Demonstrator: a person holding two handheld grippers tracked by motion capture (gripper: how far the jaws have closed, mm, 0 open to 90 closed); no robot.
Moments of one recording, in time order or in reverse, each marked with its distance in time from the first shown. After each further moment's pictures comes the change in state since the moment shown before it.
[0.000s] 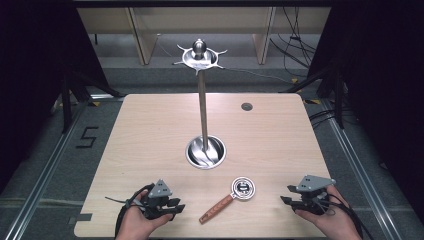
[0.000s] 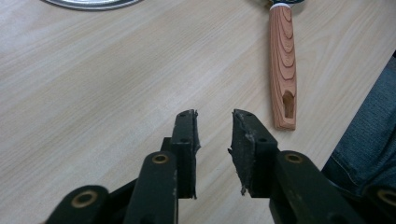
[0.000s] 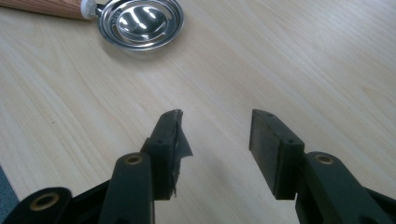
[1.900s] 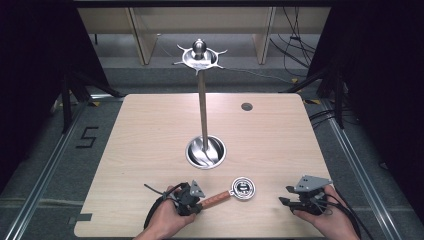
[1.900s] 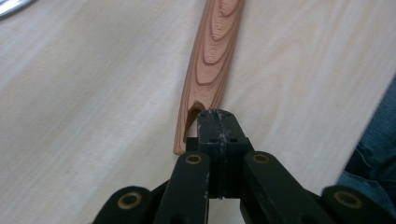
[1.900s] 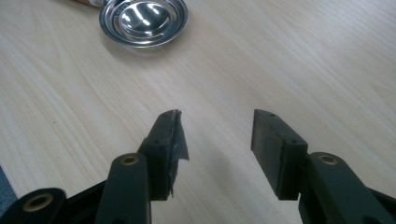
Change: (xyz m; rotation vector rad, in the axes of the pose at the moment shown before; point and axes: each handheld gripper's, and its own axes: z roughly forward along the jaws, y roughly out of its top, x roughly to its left) left arm -0.031 0.039 0.056 0.234 0.003 0.143; right arm 0.003 0.000 0.005 0.011 0.010 0.012
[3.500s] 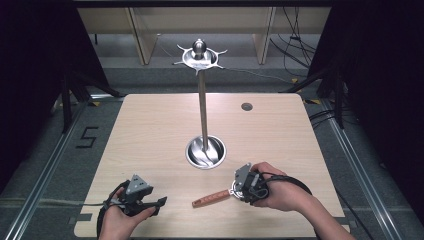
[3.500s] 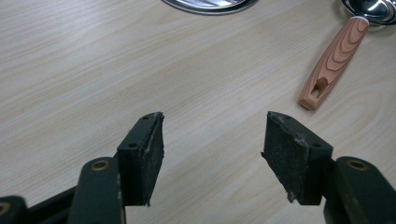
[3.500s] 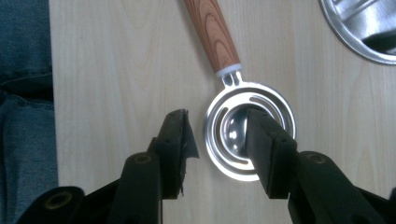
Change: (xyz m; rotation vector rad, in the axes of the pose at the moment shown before) left arm 0.057 -0.086 -0.071 -0.250 0.184 -0.264; right arm 0.067 0.134 0.054 0.344 0.232 -0.629
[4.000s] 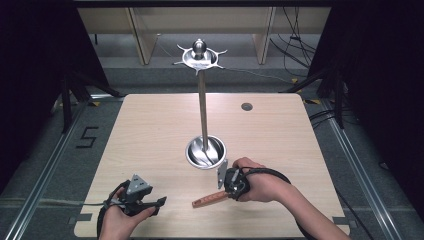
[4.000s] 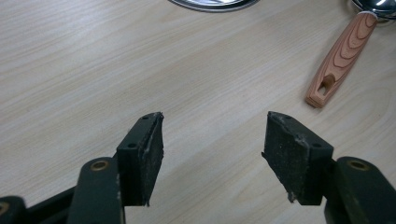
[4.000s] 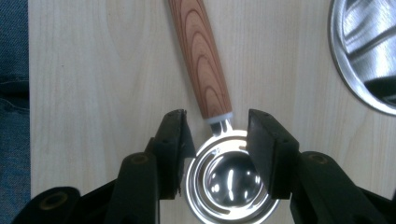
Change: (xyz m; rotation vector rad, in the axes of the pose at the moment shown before) left arm 0.000 0.000 0.001 0.001 0.018 0.004; right arm -0.017 0.040 0.020 0.063 0.023 -0.128
